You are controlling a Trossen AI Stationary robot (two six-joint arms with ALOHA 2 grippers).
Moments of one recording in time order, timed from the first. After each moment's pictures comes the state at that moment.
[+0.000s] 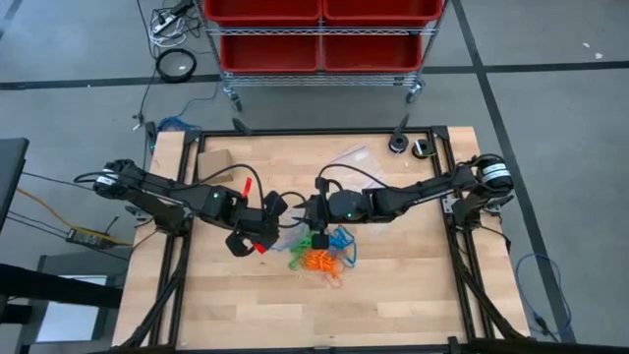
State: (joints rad) left arm -0.27 1.43 1.29 -1.02 -0.25 0.65; right arm 0.14 1.70 1.21 0.12 0.29 -0.13
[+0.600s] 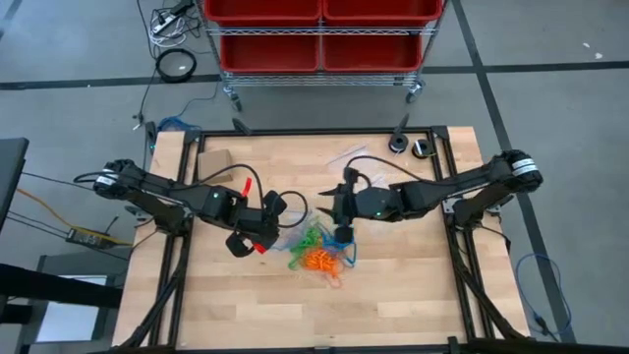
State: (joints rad) left arm -0.27 1.43 1.29 -1.02 -0.25 0.61; right arm 0.21 1.44 1.14 -0.16 0.49 -0.12
